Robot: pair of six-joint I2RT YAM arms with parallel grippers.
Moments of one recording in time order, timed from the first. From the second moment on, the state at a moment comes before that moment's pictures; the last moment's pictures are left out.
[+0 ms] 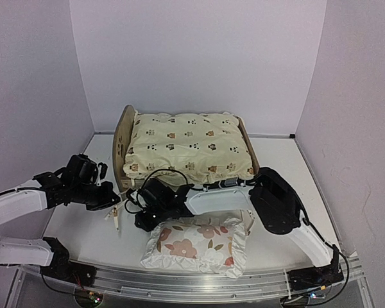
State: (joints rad) left arm -0.57 0.98 0.62 -0.49 0.11 -0.72; right arm 1.18 2.50 1.96 -0.27 -0.10 0.27
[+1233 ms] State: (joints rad) left arm -0.57 0.98 0.53 -0.43 -0.08 -0.87; right arm 1.17 2.12 1.49 -0.21 -0.02 0.23
